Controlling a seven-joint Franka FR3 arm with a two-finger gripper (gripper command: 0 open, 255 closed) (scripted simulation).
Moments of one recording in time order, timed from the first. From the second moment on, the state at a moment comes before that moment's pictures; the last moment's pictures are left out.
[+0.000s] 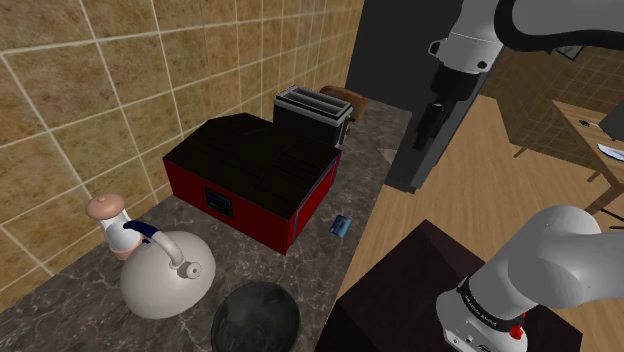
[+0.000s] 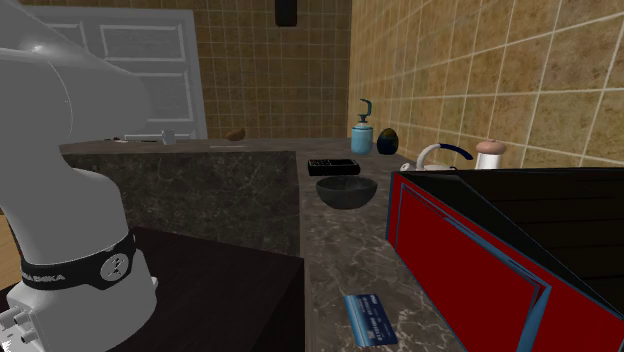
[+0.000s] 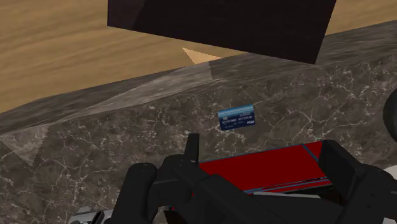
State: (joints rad) arm -0.02 -0.79 0.05 -2.41 0.07 1.60 -0.14
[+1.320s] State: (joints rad) arm -0.15 -0.19 0.15 -2.50 0.43 2.02 0.50
